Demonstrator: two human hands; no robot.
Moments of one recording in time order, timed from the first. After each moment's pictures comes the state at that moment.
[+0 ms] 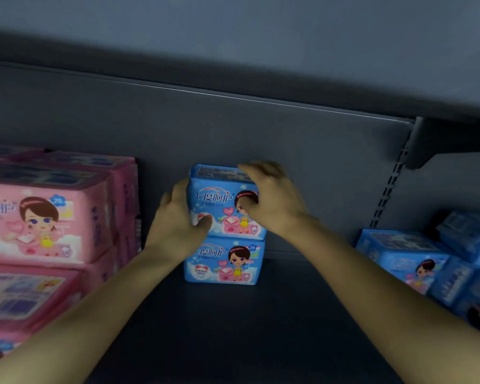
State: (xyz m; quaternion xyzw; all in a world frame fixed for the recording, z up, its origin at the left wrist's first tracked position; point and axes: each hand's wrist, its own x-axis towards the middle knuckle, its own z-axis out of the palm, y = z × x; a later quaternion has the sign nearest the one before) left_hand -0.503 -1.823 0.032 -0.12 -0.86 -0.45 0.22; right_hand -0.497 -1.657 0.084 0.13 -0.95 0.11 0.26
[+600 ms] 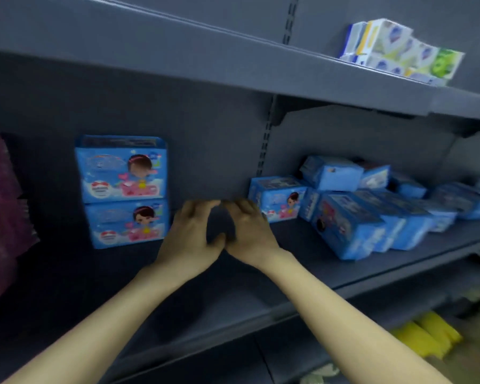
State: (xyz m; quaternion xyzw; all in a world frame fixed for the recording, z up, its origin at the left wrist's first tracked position) left_hand -0.383 -1.708 0.014 -0.34 -0.85 -0.38 0.12; right_hand -0.348 -1.581 0.019 -0.06 -0.98 0.14 0.15
